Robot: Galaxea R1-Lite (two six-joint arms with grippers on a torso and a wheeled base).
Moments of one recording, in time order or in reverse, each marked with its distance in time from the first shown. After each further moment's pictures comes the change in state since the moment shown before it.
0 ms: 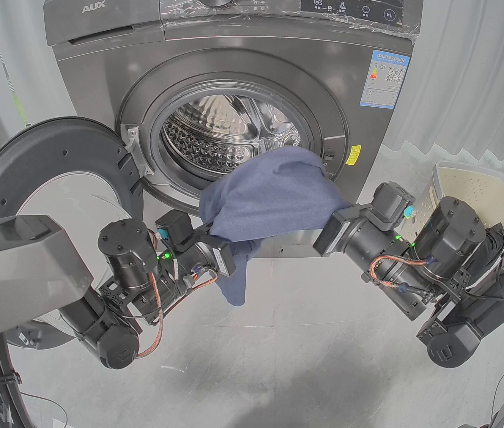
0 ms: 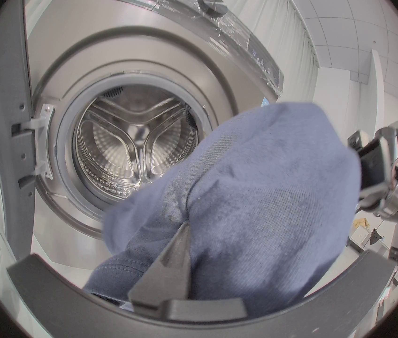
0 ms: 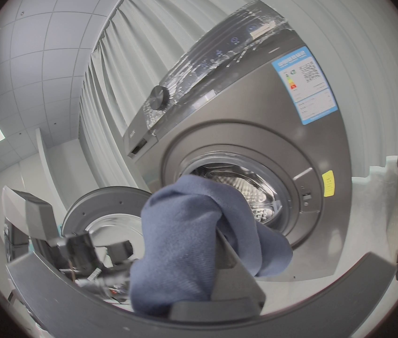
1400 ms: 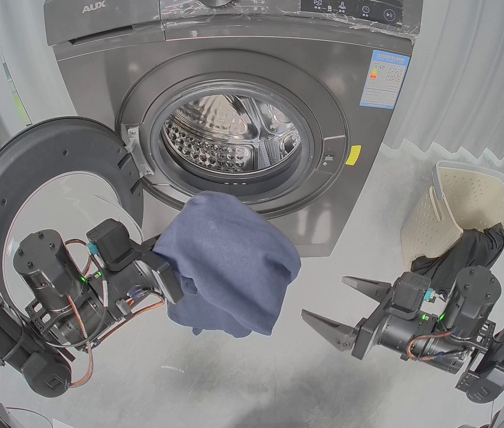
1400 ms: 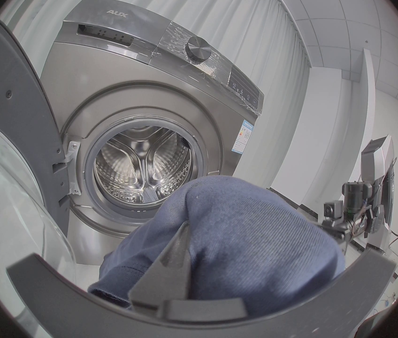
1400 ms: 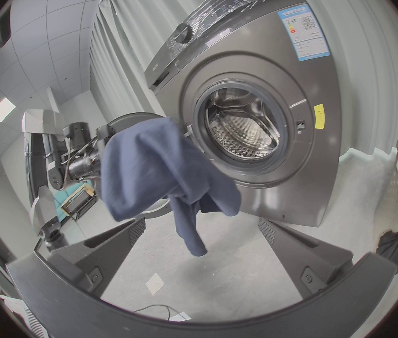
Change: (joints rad) left arm 0.013 -0.330 0.334 -0.003 -0.059 0.028; right arm -0.001 -0.077 0.447 -0.008 0.176 -0.096
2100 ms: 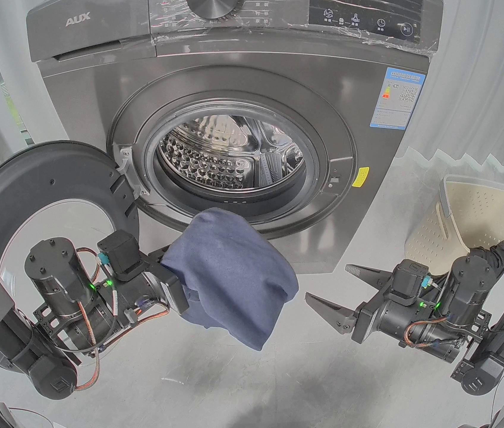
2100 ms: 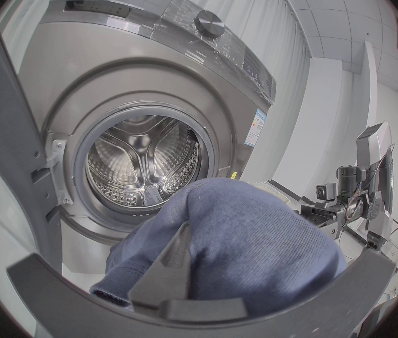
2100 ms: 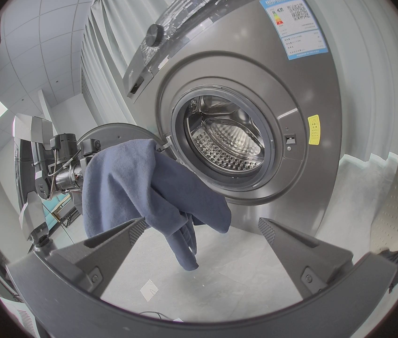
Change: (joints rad) left arm -0.003 0.041 0.015 -0.001 -0.013 0.039; right arm -0.061 0.035 -0.048 0.000 0.013 0.000
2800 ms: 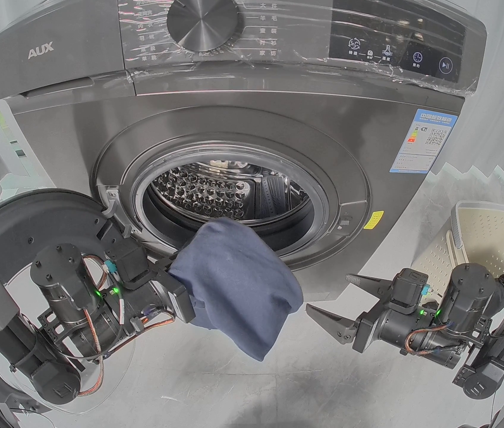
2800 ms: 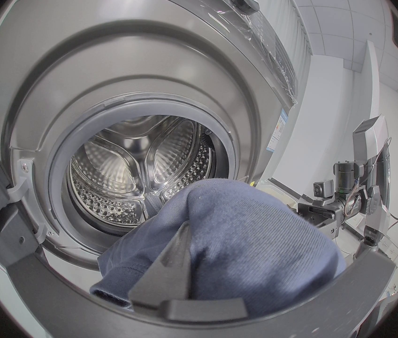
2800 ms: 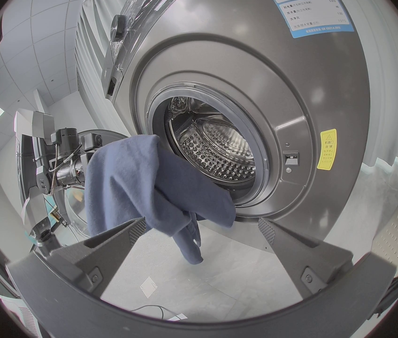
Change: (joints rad) left arm -0.029 0.013 0.012 -0.002 0.003 0.016; right arm 0.013 -0.001 0.036 0.001 -0.001 0.000
